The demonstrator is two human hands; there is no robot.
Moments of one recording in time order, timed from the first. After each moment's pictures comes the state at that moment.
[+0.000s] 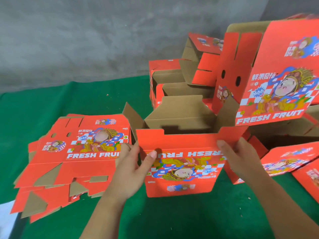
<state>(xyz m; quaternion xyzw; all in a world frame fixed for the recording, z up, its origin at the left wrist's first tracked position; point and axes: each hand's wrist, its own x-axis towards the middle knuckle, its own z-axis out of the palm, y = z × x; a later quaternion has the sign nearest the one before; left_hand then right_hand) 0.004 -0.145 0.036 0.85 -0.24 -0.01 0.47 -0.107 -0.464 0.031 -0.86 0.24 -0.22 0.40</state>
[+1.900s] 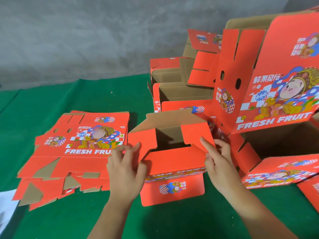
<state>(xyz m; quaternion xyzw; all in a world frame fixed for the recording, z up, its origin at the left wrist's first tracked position) -0.022 -0.199 0.006 0.91 -0.15 0.18 0.34 -0.102 -0.473 -0.011 -0.90 0.11 -0.20 0.36</state>
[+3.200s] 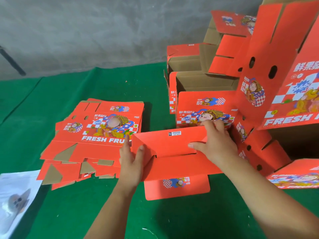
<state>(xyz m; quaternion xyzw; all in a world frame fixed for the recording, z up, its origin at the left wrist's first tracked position) 0.003 -0.173 -0.024 0.79 0.05 0.00 0.62 -0.015 -0.448 0.005 -0.95 0.18 -0.05 0.25</state>
